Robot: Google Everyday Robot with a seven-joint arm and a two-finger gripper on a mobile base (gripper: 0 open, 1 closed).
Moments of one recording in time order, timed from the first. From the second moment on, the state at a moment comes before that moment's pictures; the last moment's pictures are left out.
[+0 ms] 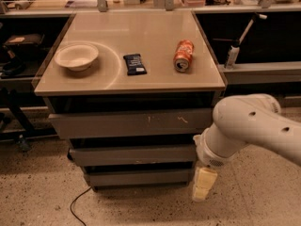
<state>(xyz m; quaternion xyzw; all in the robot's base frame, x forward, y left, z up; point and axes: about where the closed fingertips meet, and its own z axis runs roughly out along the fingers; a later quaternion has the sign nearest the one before) 0.424 -0.143 0.665 -0.64 0.76 0.06 0.10</state>
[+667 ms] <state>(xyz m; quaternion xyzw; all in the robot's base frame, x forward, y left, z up) 0.450 -0.122 0.542 -0.63 0.76 0.05 0.13</state>
